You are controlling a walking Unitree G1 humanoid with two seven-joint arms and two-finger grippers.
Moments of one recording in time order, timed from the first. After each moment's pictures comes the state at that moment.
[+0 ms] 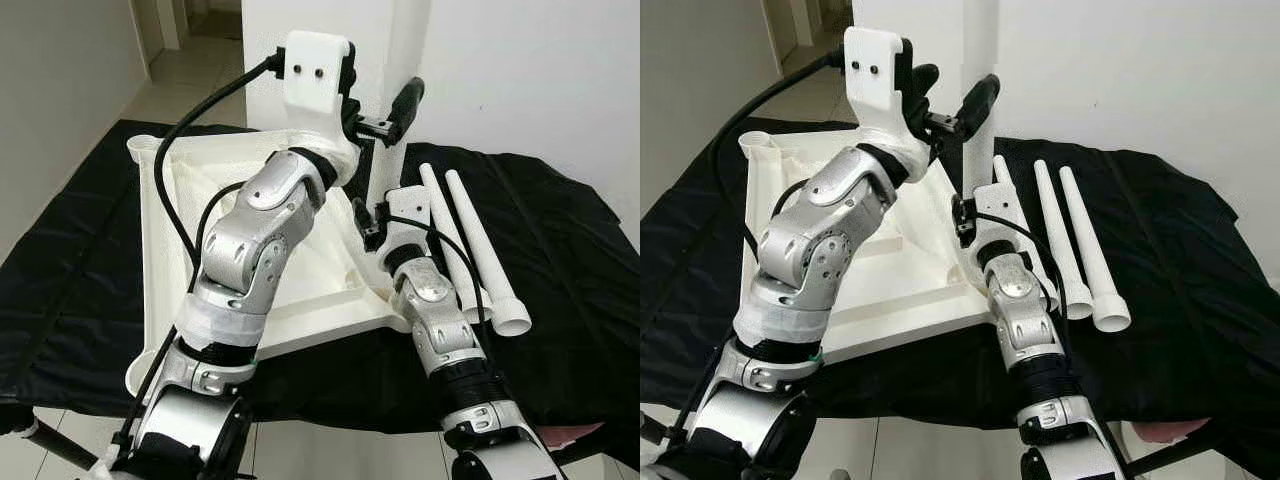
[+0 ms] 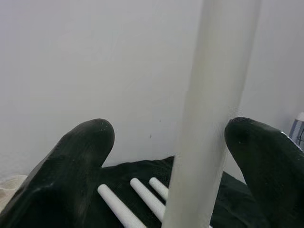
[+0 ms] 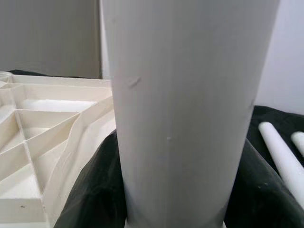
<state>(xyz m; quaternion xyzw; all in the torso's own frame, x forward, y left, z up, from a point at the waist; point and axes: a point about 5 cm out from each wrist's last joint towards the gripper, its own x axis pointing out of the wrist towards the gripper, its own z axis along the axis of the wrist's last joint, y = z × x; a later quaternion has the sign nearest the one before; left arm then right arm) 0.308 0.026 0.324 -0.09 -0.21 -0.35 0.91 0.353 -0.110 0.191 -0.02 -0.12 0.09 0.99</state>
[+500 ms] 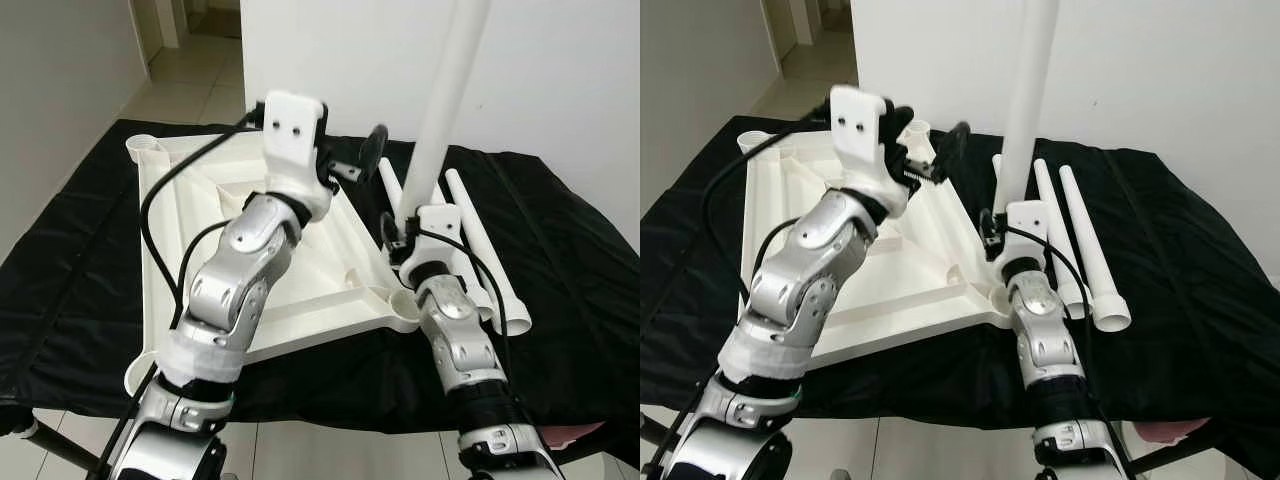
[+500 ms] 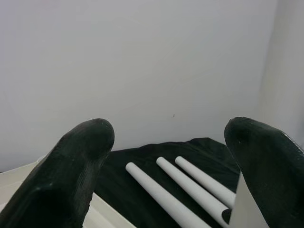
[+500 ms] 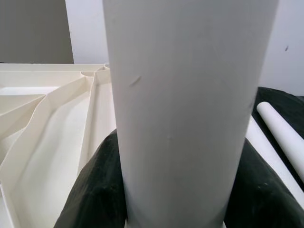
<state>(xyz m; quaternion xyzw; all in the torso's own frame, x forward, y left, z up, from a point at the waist) 0.307 0.044 0.284 -0.05 -0.21 -0.32 0.92 0.337 -0.140 0.172 -0.02 -0.10 0.05 0.99</state>
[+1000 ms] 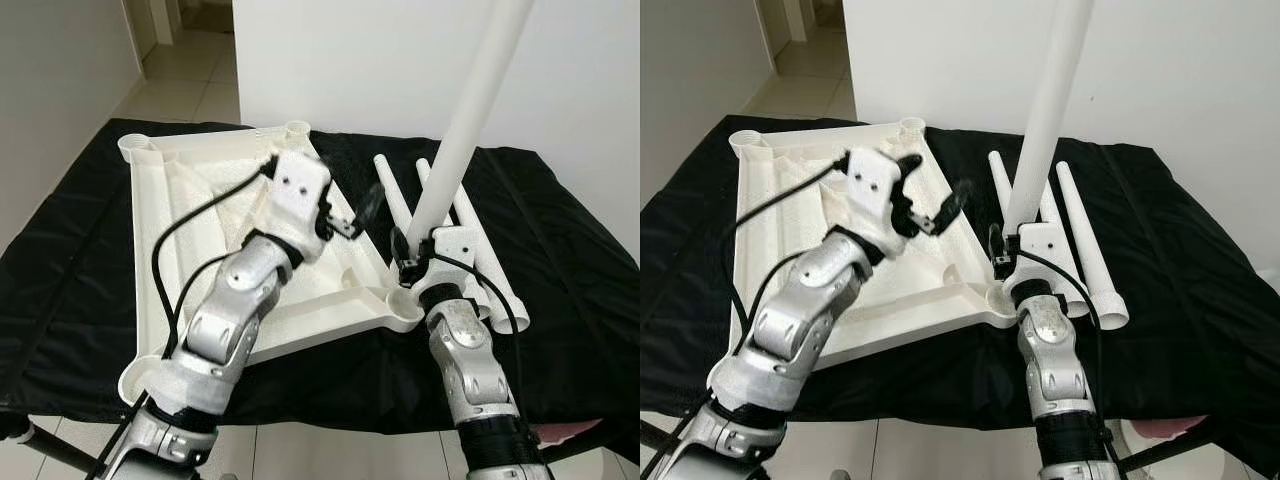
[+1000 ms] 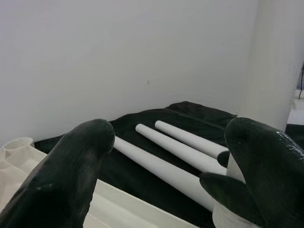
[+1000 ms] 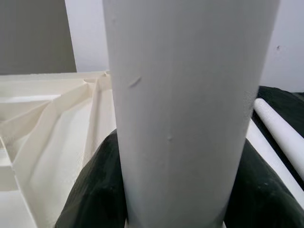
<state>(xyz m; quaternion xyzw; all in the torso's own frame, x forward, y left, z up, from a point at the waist) 0.298 0.040 0.237 0.02 -0.18 -0.37 0.91 0.311 -0.141 0.170 0.01 -0.13 0.05 0.99</state>
